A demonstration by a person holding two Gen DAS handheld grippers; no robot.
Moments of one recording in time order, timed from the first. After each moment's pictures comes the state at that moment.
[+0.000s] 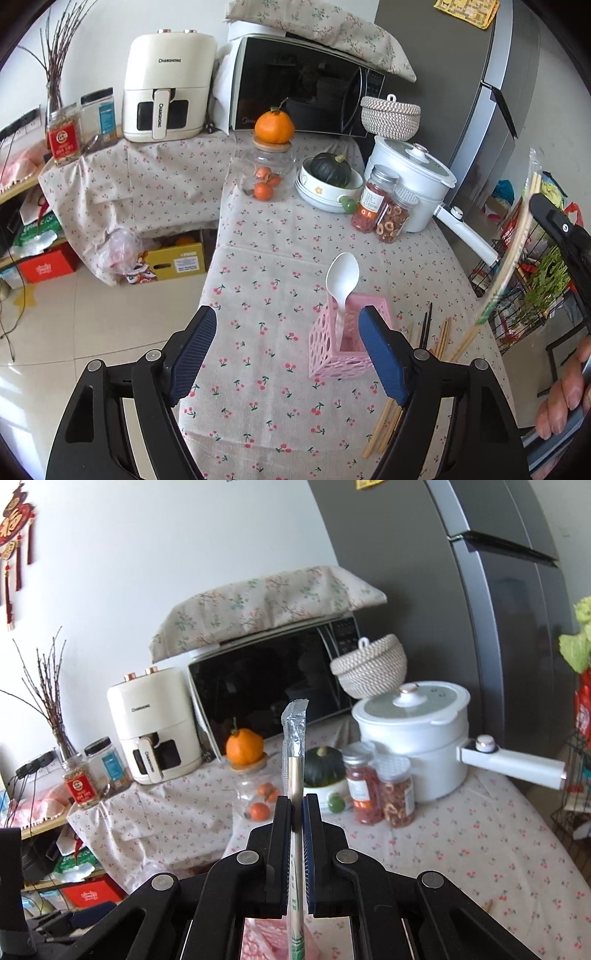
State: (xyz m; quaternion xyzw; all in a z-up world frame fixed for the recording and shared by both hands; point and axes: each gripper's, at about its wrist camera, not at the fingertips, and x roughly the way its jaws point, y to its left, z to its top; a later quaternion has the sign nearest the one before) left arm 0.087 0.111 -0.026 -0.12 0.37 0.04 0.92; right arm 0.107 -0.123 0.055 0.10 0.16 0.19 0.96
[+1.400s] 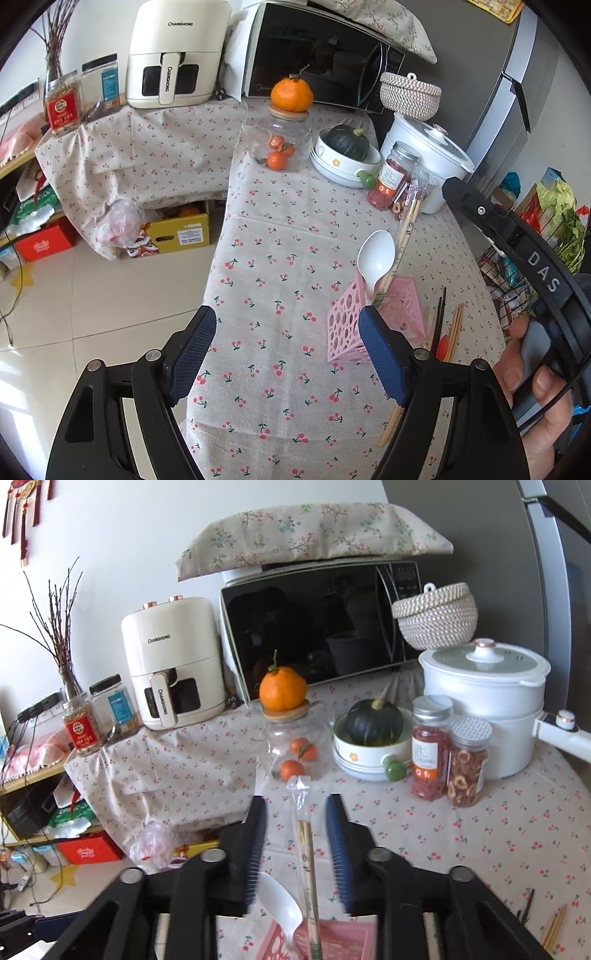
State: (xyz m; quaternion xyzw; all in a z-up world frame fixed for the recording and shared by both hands) left arm 0.104 0.128 -0.048 -0.14 0.42 0.04 0.89; right arm 0.171 -0.048 -0.003 0.05 0.23 0.23 0.94
